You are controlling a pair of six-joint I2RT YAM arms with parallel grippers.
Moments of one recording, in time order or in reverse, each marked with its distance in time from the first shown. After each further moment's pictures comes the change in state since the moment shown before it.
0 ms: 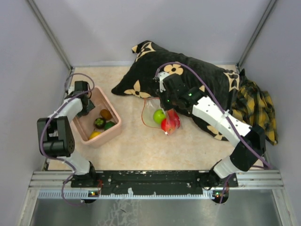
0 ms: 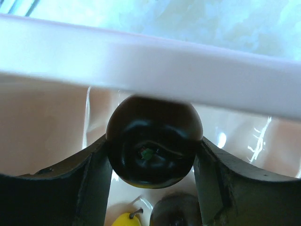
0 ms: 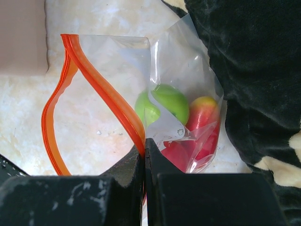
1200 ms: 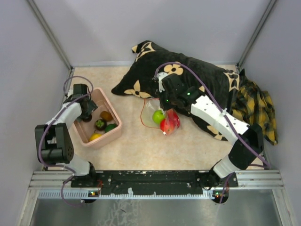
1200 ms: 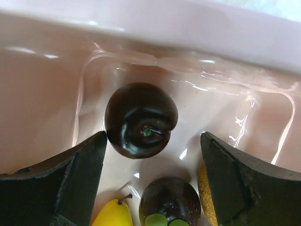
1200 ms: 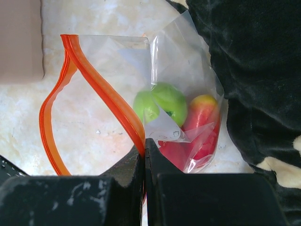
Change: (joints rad) left arm -0.003 -0.141 -0.088 -0.002 0.088 -0.060; right arm 0.000 0.025 0.013 -0.011 0.000 0.008
